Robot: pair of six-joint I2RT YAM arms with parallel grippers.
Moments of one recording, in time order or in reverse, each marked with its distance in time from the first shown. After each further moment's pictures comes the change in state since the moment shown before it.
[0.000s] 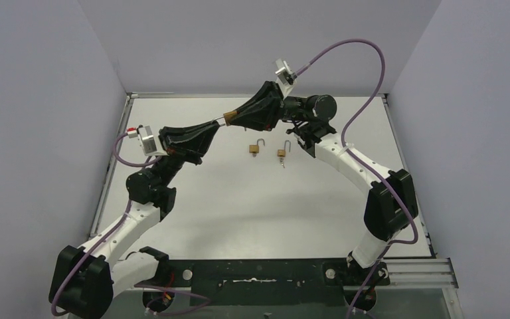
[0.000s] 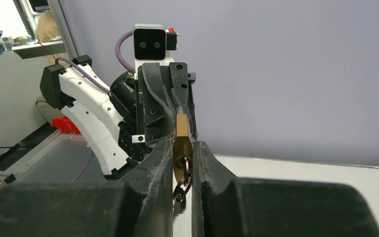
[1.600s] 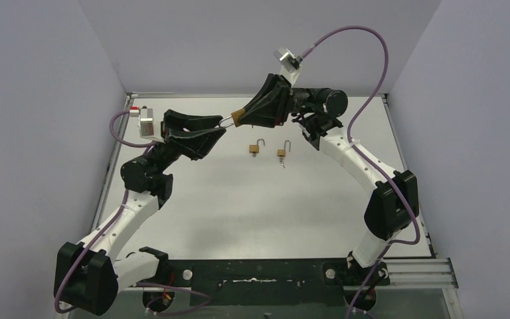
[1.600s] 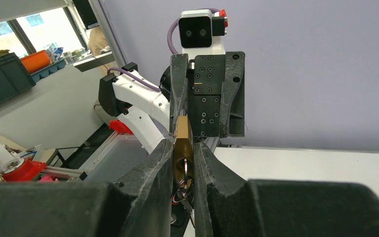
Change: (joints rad) left arm 0.067 0.058 0.148 -0.040 0.220 -0.237; right arm -0.040 0.002 0.103 0.053 -0.120 0.369
